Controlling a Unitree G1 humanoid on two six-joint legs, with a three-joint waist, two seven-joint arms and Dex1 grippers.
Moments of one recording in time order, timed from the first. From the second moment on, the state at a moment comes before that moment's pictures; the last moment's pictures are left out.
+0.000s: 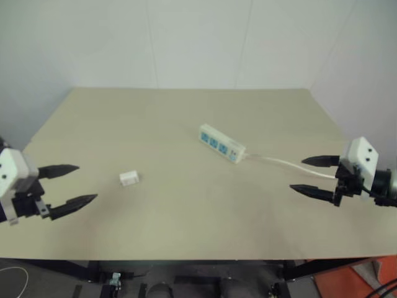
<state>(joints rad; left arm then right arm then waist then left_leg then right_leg) 0.18 1.03 0.77 -0.37 -0.59 0.53 -1.15 -0.20 -1.06 -0.29 -0.14 0.49 0.37 1.11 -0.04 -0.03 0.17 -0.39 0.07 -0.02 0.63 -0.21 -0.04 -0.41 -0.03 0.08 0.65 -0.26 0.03</state>
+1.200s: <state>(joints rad) -0.11 0.88 0.41 -0.38 -0.63 0.52 -1.03 -0.77 -0.61 0.23 0.45 -0.12 0.23 0.66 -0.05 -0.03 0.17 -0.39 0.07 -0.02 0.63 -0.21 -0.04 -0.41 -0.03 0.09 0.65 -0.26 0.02</state>
